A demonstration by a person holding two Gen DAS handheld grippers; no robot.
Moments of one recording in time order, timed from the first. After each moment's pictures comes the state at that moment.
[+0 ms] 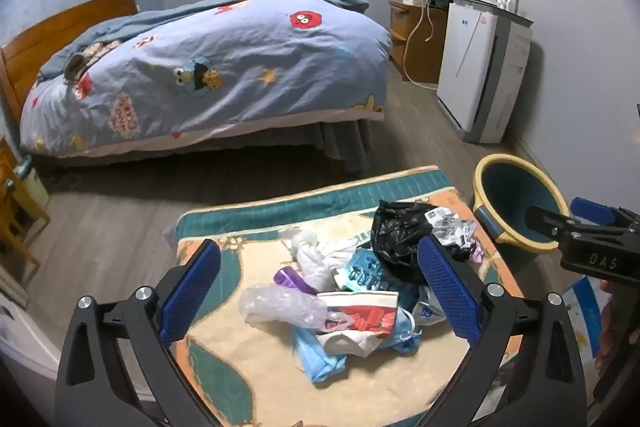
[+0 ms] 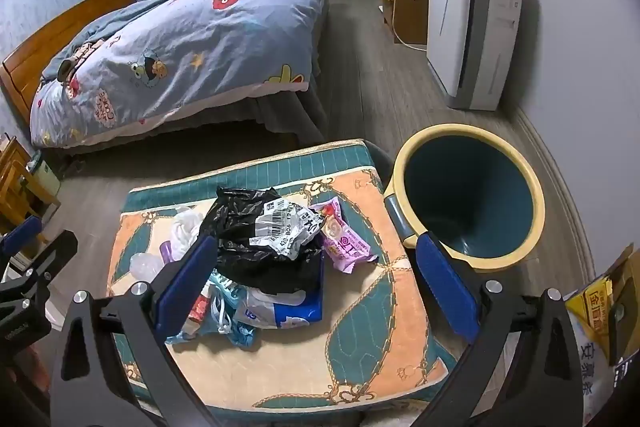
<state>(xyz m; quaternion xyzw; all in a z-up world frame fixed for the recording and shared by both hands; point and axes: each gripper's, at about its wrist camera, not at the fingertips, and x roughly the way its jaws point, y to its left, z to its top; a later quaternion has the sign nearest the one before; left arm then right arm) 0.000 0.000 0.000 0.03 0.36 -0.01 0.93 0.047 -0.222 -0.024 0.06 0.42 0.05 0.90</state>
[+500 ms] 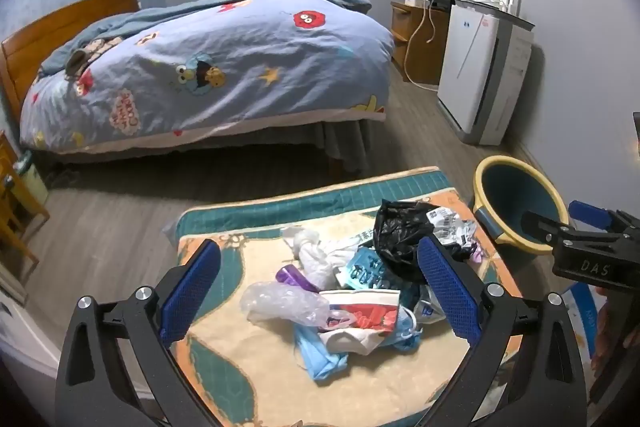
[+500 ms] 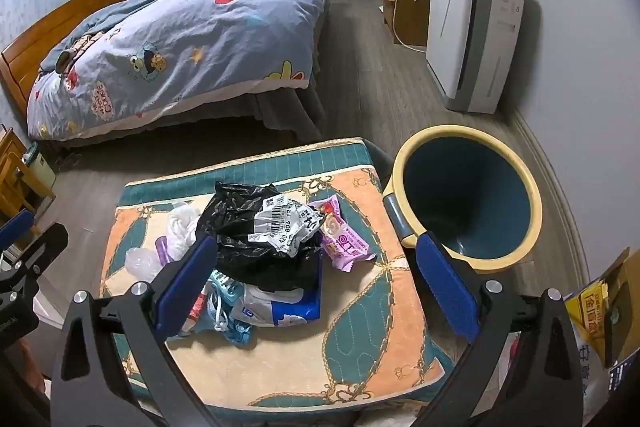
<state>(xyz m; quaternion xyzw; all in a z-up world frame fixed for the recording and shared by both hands) -0.001 0.001 0.000 0.02 0.36 -0.02 0.93 0.047 -0.215 -0.027 0.05 0.42 0.04 0.91</state>
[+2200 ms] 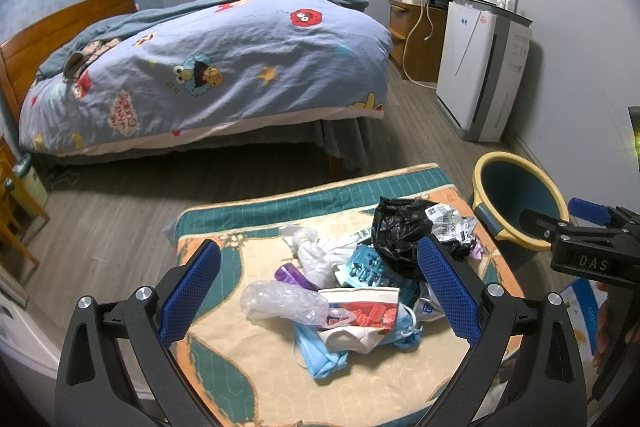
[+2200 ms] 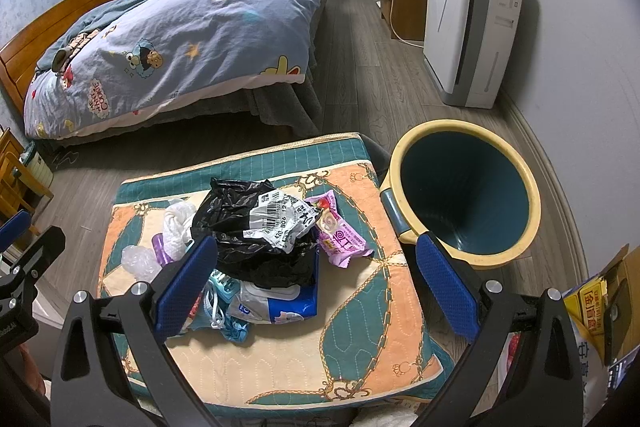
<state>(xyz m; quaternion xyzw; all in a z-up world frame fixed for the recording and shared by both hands) 0.000 0.001 0.000 0.02 0.36 -0.02 0.93 0.047 -0.216 -0.029 0.05 0.43 0.04 0.90</state>
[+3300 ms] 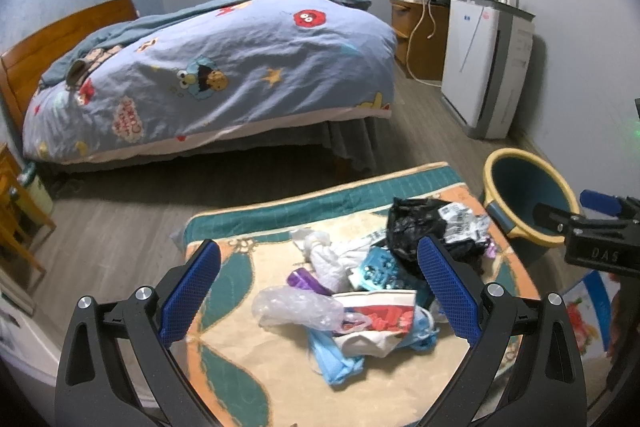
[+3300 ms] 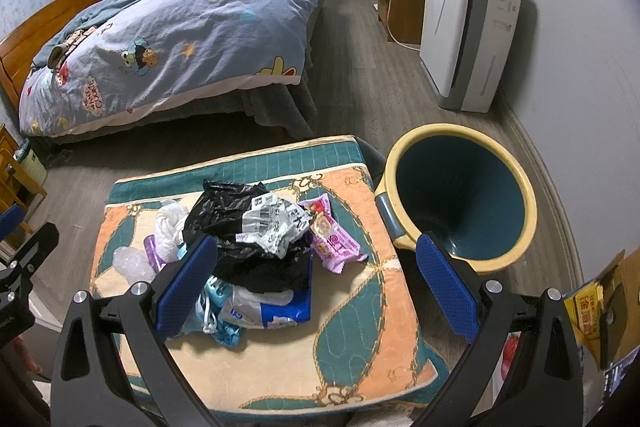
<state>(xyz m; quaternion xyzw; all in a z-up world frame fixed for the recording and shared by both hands) 0.004 0.012 -0.008 0.04 0.36 -0.01 0.93 0.057 -0.215 -0.035 0.04 0.42 0.04 0.90</state>
